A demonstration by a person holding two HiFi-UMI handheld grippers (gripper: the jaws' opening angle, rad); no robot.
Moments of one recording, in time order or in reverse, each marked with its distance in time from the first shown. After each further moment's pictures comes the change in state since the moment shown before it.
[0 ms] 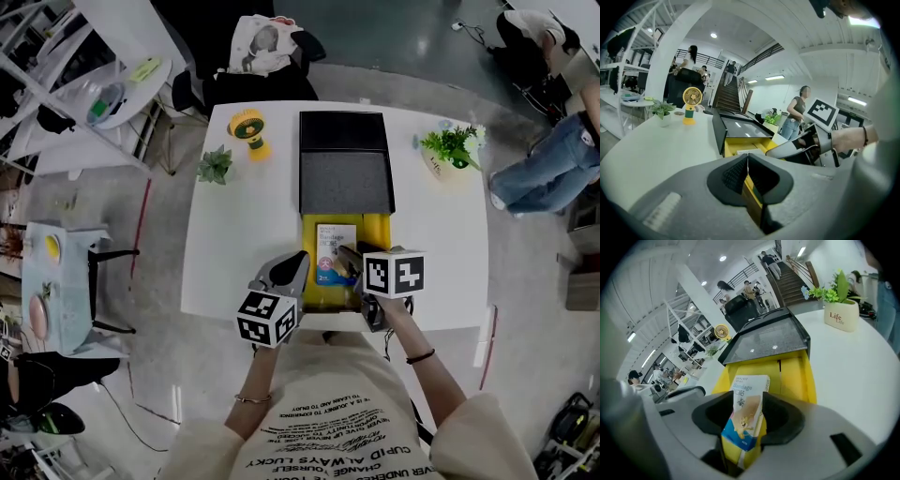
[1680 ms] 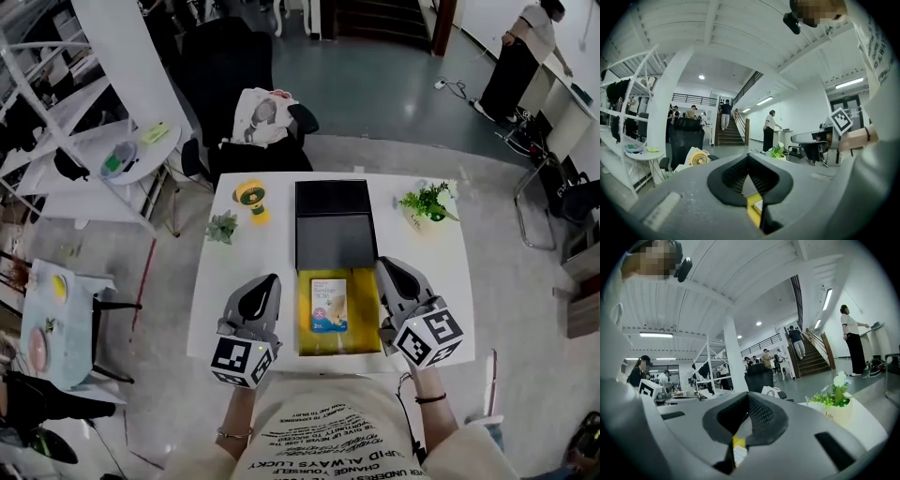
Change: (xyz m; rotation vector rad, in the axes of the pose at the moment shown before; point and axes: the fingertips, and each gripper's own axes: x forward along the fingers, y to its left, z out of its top) left arm -0.070 -0.004 0.130 0.281 -0.381 0.090; right arm -0.161 0.040 0.116 -0.349 -0.783 0.094
